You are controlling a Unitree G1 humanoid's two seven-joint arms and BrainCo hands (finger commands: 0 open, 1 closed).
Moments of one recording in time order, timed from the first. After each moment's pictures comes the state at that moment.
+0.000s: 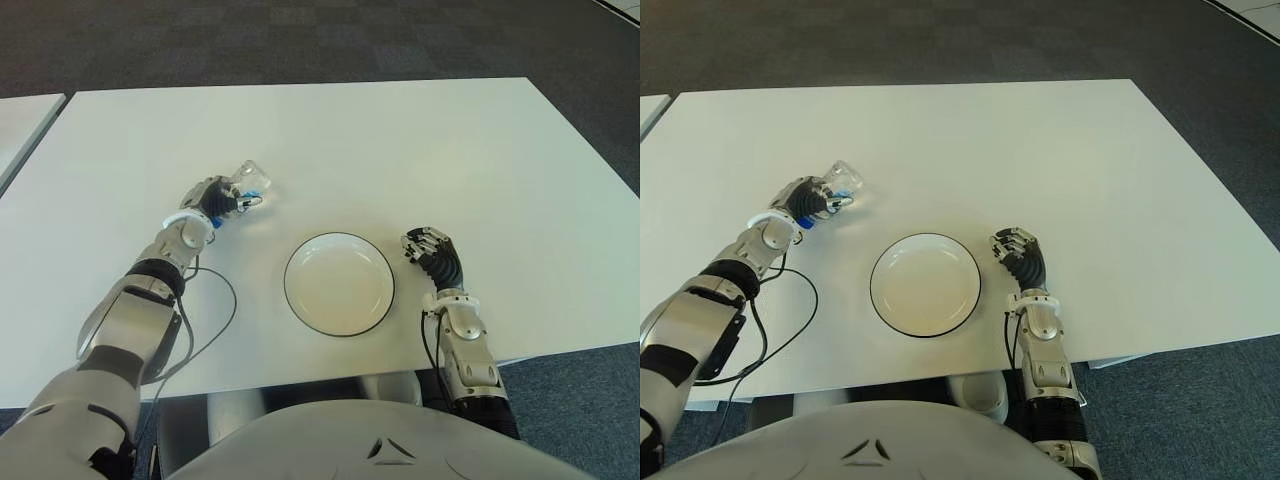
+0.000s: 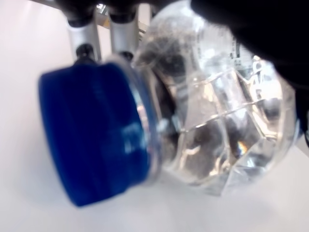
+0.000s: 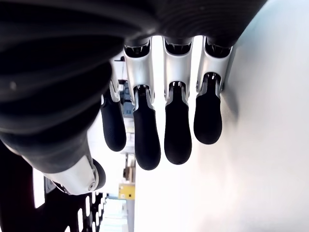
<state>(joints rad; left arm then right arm) -0.63 0.44 -0.30 1.22 0.45 -0.36 0.21 0.15 -0.05 -0.03 0.08 -0.05 -0.05 -0.03</state>
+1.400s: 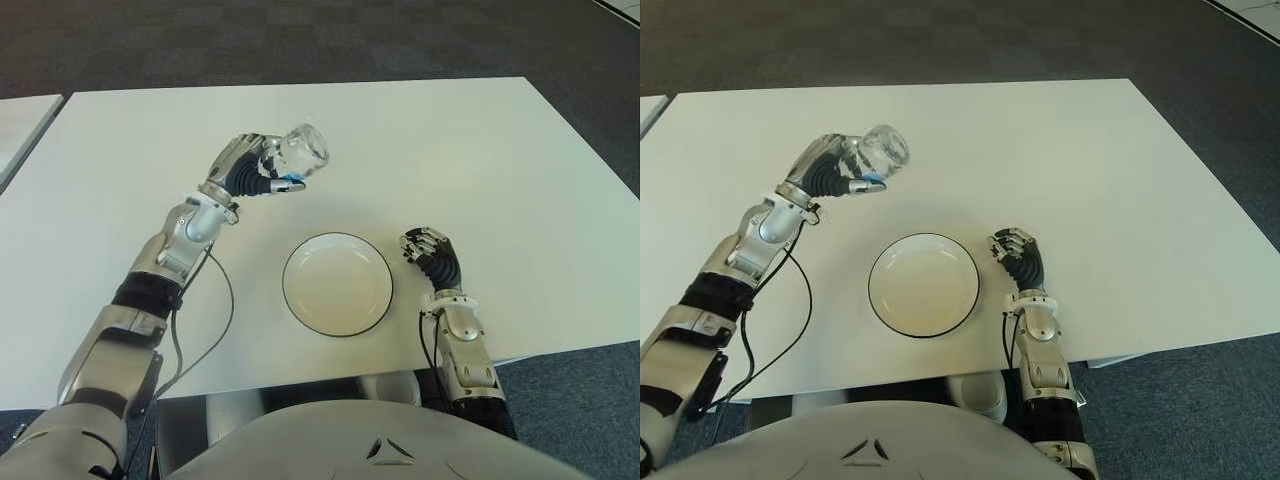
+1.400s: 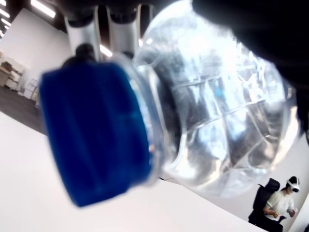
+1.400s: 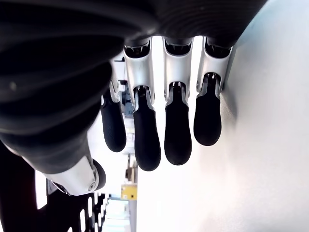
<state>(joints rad) -0.39 0.48 -0.23 0.39 0.51 -0.51 0.12 0.15 -0.04 -0.02 0.08 -0.05 -0.05 -0.04</state>
